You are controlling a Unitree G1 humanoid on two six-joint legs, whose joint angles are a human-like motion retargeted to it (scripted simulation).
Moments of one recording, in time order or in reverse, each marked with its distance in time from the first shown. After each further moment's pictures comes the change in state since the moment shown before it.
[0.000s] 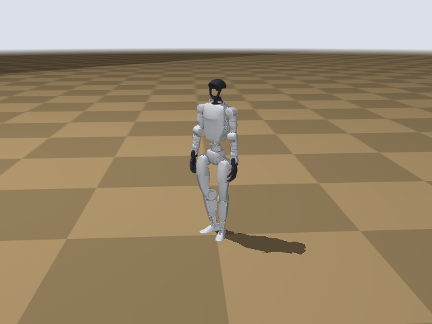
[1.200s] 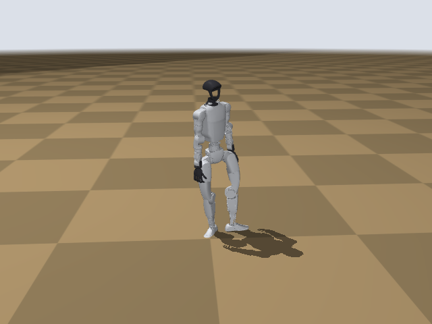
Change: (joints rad) left arm 0.047 0.025 0.125 -0.045 -0.007 0.026 -0.012; right arm 0.028 0.017 -0.027 -0.032 -0.089 -0.008 -0.042; waist 0.189 -0.057 0.109; left_leg -0.089 0.161 0.484 0.047 0.068 -0.045; right_leg 0.016 -0.089 -0.526 -0.024 -0.077 0.006
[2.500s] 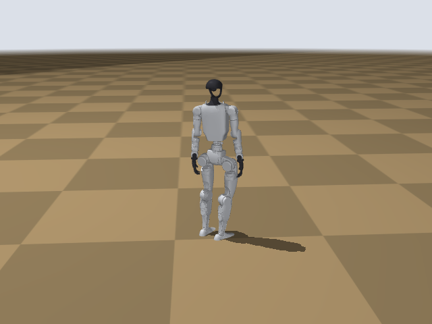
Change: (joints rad) left arm -0.058 0.005 -0.001 0.133 -0.077 -0.007 0.026; right arm 0.020 0.040 0.000 -0.010 0.011 -0.008 0.024; waist -0.111 -0.026 -0.045; left_leg -0.003 -0.202 -1.042 0.035 0.022 0.048; right_leg -0.069 0.104 0.562 0.035 0.047 -0.019
